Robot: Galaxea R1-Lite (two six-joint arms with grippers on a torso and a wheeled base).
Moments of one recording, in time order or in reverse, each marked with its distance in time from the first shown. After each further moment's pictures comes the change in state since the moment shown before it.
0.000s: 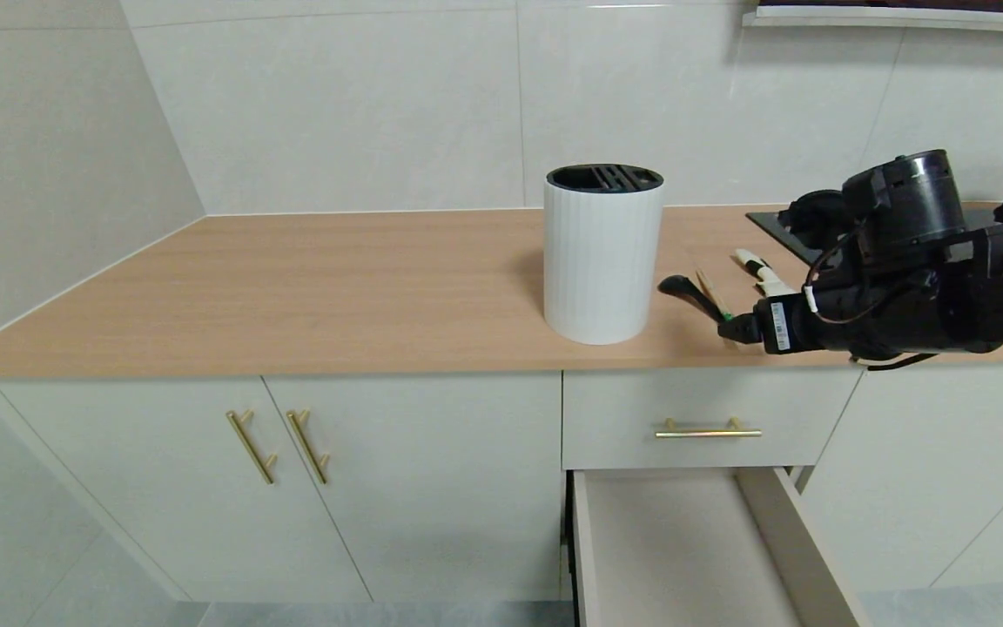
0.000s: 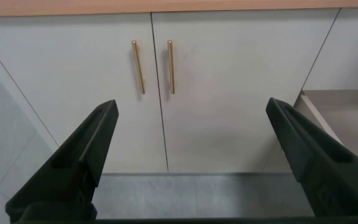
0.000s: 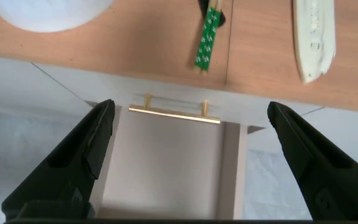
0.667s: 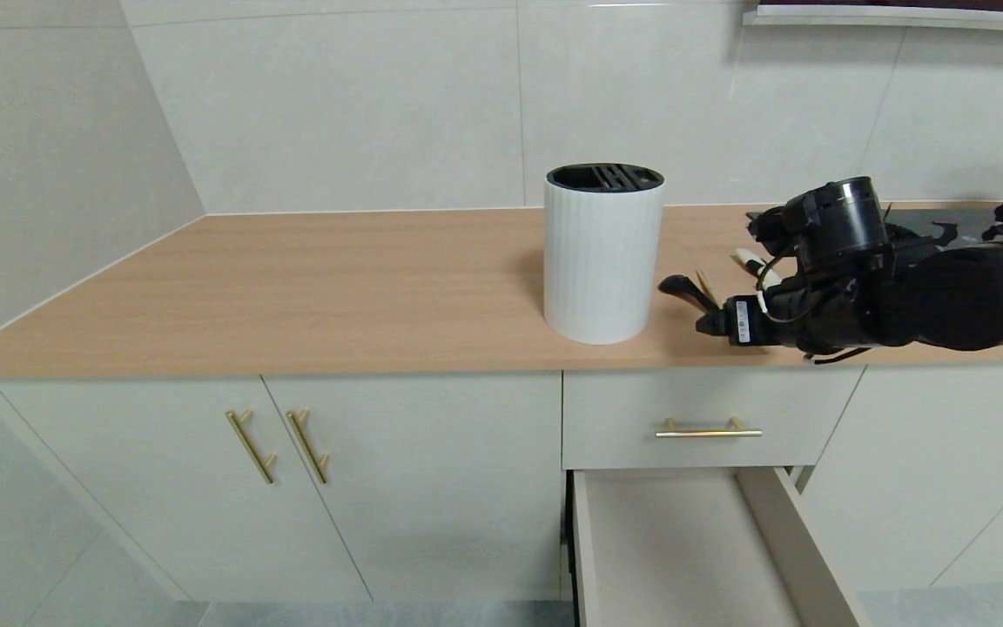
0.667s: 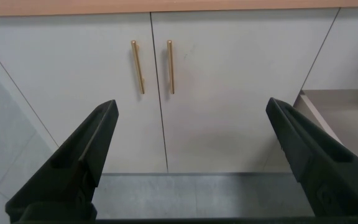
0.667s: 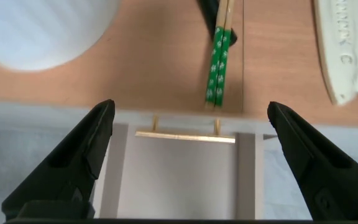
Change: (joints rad) left arm 0.000 0.000 0.000 0.000 0.000 0.000; right arm -0.033 0.164 -0.095 -0.064 -0.009 0.084
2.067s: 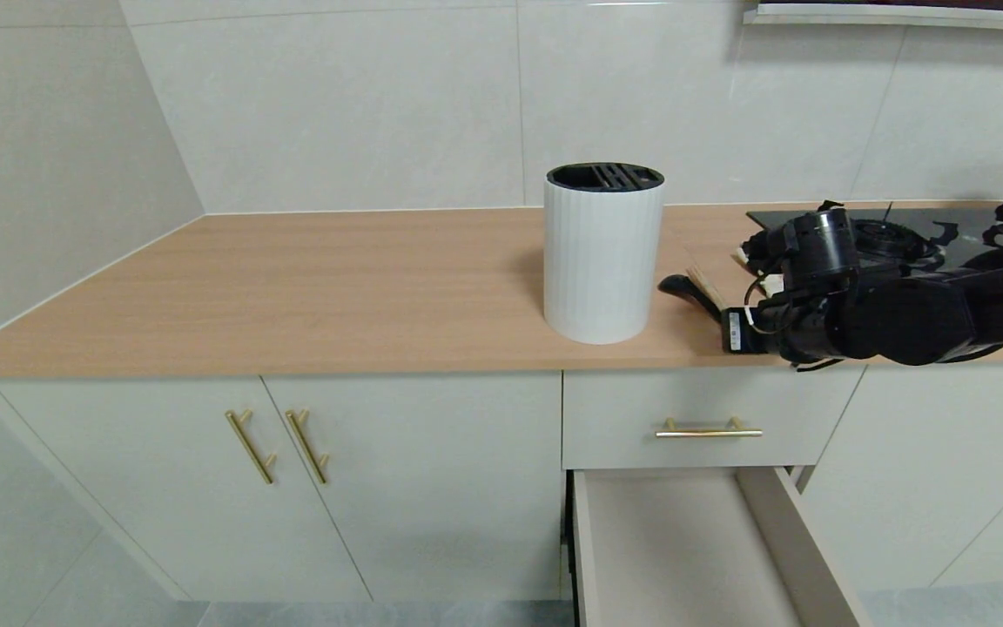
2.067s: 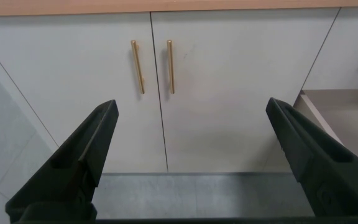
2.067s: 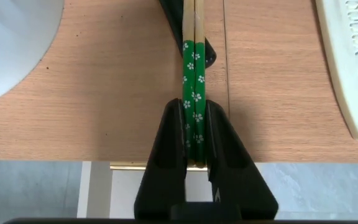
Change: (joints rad) left arm 0.000 0.000 0.000 0.000 0.000 0.000; right arm -0.044 0.098 0.003 -0.101 0.001 -0.002
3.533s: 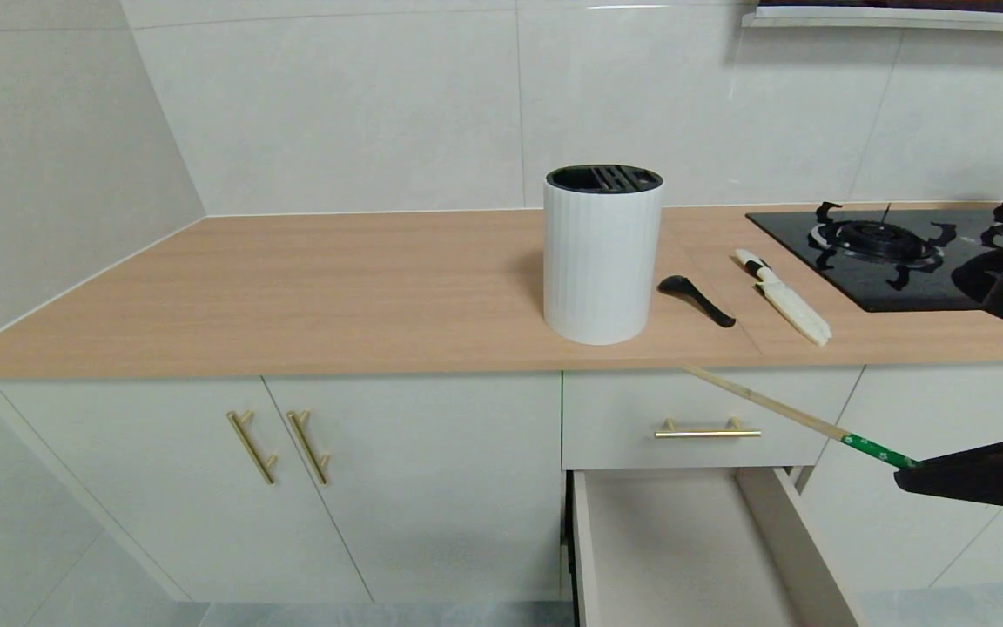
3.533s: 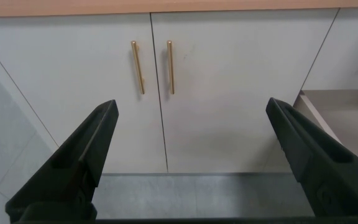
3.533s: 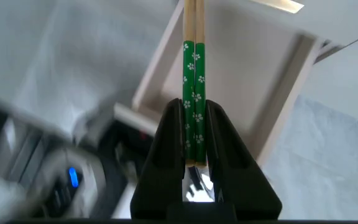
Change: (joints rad) left arm 0.000 0.000 0.000 0.000 0.000 0.000; right arm 0.126 -0.764 0.296 0.686 0.369 -0.148
